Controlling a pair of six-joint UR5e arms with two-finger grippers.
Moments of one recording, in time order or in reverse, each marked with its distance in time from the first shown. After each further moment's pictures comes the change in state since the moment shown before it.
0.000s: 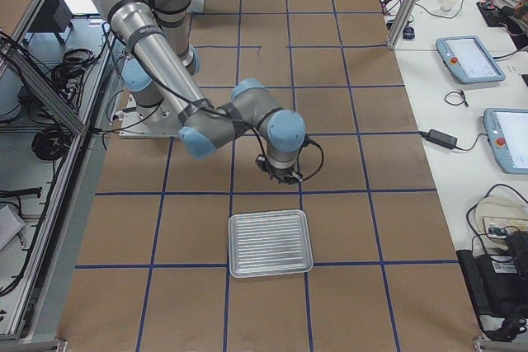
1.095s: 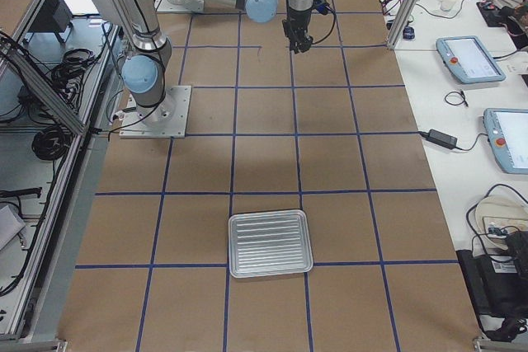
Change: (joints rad) left arm 0.043 -0.065 -0.007 -0.003 -0.085 0.031; right arm 0.891 -0.136 0.092 -0.021 -0.053 1.441
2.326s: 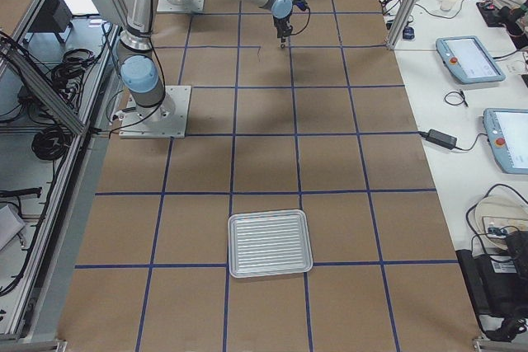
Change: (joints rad) left arm -0.375 0.121 0.179 -0.108 -0.021 -0.157; right arm 0.406 0.354 -0.009 -0.312 -0.067 0.449
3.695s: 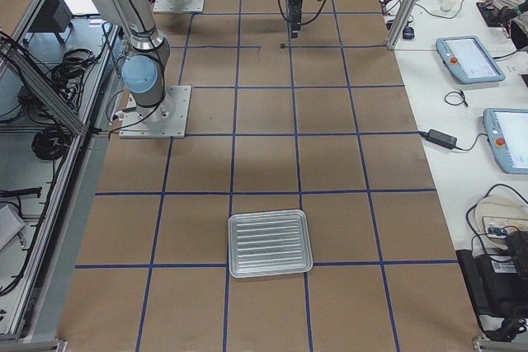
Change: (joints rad) left arm -0.636 -0.148 -0.017 0.283 -0.197 -0.423; right arm -0.490 -0.448 -0.149 0.539 0.023 -0.024
